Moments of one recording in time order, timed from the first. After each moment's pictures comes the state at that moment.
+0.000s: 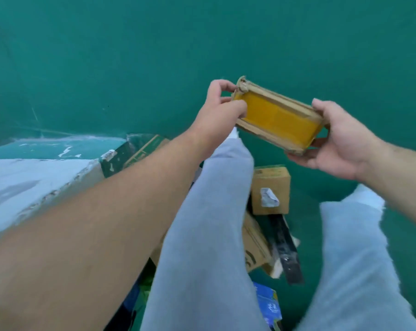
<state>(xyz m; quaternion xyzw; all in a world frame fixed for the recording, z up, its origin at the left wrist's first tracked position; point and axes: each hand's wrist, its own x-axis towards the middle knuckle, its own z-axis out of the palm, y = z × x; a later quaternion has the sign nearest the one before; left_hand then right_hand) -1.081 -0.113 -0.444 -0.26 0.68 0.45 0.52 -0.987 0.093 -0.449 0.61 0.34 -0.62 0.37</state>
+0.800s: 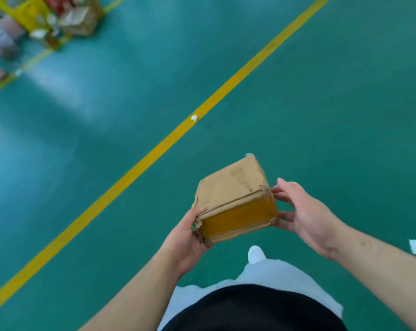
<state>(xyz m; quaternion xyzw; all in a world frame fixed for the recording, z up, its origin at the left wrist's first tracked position) -0.812 0.405 0.032 -0.11 0.58 0.51 0.63 -0.609 0.555 0.078 0.53 0.39 -0.75 -0.11</state>
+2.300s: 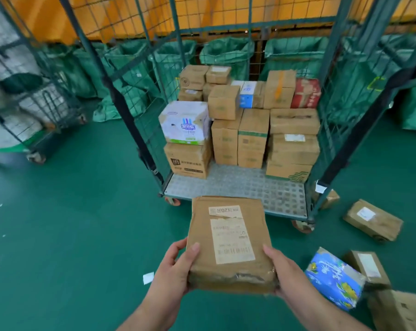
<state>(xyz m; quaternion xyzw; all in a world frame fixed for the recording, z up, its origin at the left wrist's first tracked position) 0.003 0.421 0.164 0.62 0.23 -0.14 0.74 0.013 0.191 0.140 0.64 -0.26 -0.25 -0.68</state>
